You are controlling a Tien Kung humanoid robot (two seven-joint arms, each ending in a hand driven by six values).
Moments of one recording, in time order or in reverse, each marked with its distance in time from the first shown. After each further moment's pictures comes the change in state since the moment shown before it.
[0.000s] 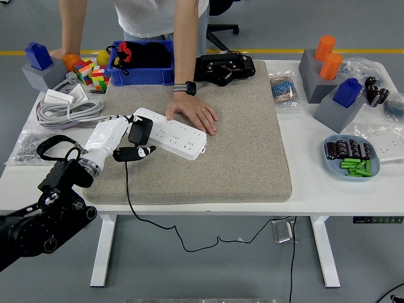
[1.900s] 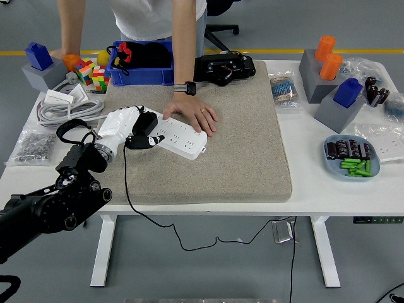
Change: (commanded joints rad) left arm -0.142 -0.092 0.105 0.190 -0.088 -0.027 0.003; right arm 0.004 0.001 -0.008 -0.001 0.005 0.000 0.000
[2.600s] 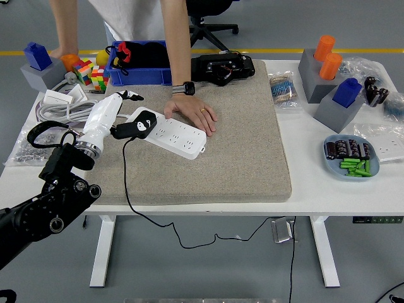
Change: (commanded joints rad) left arm 0.151 0.037 -0.308 -0.207 -0.024 0.084 -0.102; right arm -0.002 0.003 0.003 0.001 -0.003 0.000 0.000
